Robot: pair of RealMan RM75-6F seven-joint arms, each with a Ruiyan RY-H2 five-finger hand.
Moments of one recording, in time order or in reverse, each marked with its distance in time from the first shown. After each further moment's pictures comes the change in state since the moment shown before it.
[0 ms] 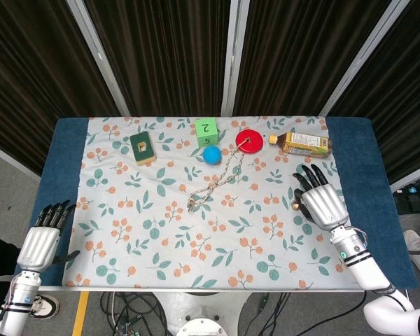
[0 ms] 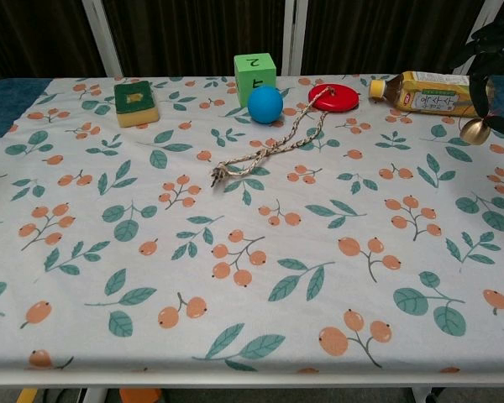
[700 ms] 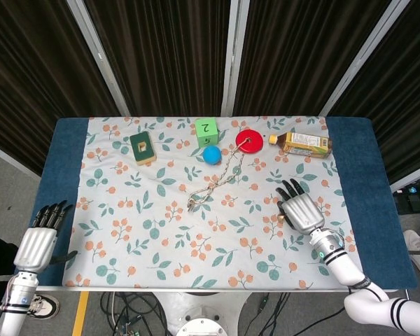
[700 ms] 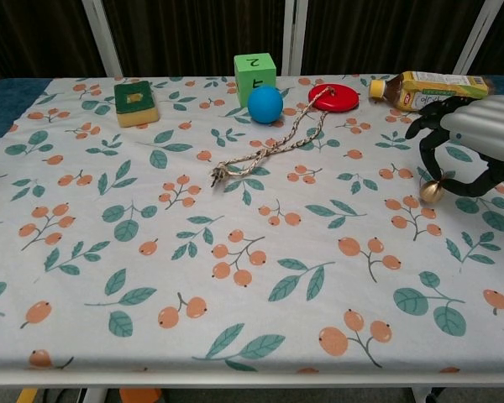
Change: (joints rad) left arm 0.008 0.005 0.002 0.011 -0.001 0.008 -0.020; right arm 0.063 -0.161 -0.043 0.145 0.071 -0.148 -0.071
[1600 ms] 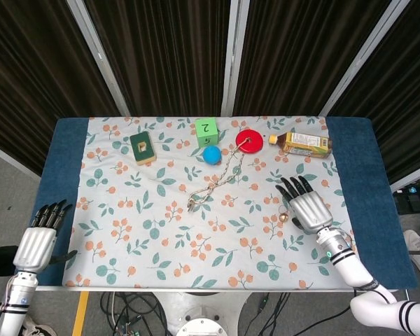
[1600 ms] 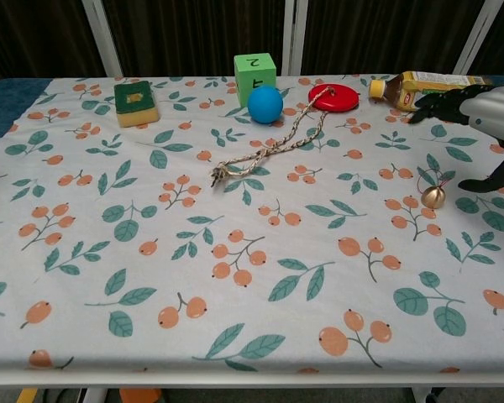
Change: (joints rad) left arm 0.001 0.002 -0.002 -0.004 0.005 0.008 0.004; right arm -0.021 0.069 0.001 -0.059 0.007 0.053 0.058
